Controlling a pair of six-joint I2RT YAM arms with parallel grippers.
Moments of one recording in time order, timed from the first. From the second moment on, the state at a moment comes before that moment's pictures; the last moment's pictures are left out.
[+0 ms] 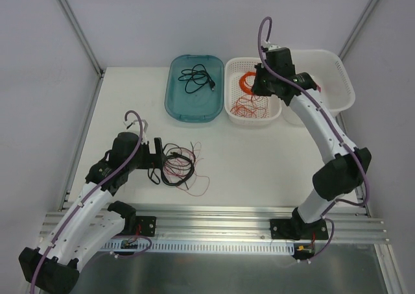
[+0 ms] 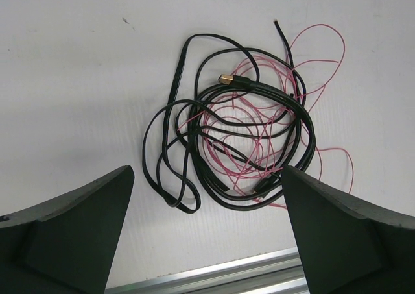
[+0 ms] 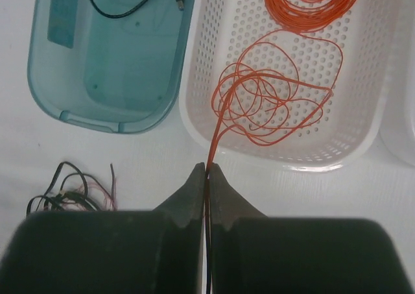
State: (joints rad) left arm -0.38 0.70 0.64 -0.64 -0.07 -0.33; right arm 0.41 1.61 1.74 -0.78 0.05 0.29
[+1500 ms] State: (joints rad) left arm -0.39 0.82 0.64 -0.60 0.14 -0.36; right arm 0.53 1.32 1.18 -0.60 -0.08 0.48
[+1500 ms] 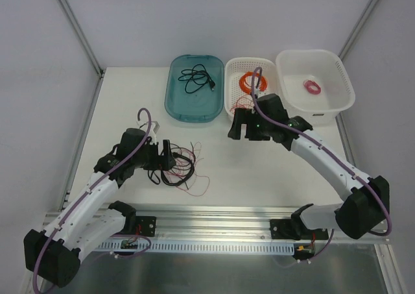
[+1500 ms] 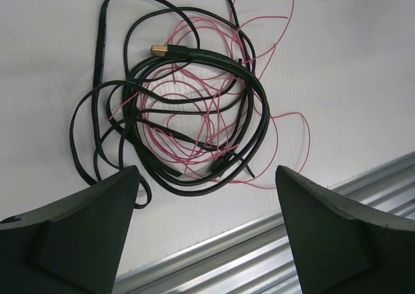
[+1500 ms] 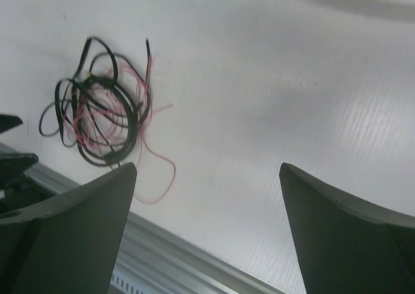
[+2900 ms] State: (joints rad) left arm -0.67 1.19 0.93 -0.62 0.02 -0.42; right arm 0.71 1.16 0.79 -0.33 -0.21 0.56
